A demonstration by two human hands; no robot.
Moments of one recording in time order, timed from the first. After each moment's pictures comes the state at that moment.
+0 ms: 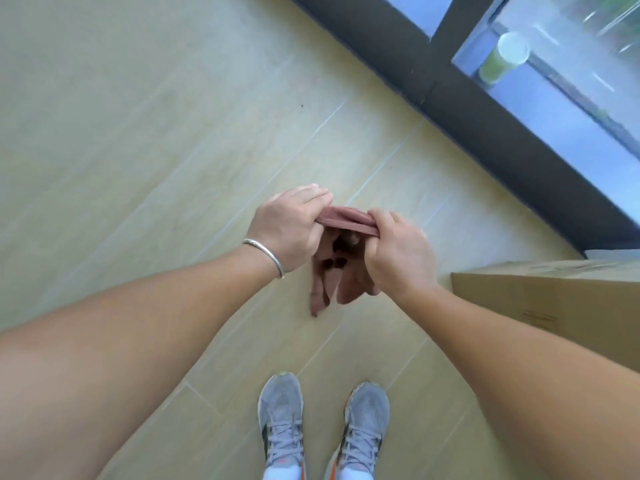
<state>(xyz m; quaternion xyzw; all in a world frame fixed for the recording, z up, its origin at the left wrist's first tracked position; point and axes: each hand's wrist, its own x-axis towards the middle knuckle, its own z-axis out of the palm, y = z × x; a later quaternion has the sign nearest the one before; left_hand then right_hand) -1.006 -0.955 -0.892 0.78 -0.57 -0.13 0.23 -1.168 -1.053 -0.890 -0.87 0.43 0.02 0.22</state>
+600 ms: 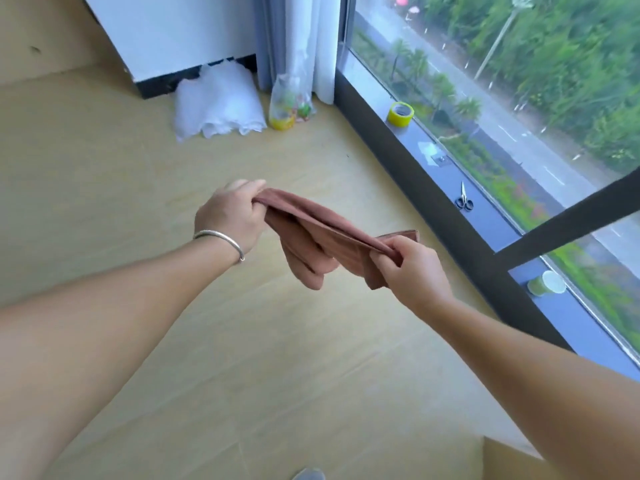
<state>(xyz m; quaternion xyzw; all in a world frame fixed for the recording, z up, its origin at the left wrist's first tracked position) -0.765 -0.805 -0.611 0.95 -0.22 0.00 0.20 -0.952 -1.013 -0.619 -0.88 0.29 -0.02 0.37</state>
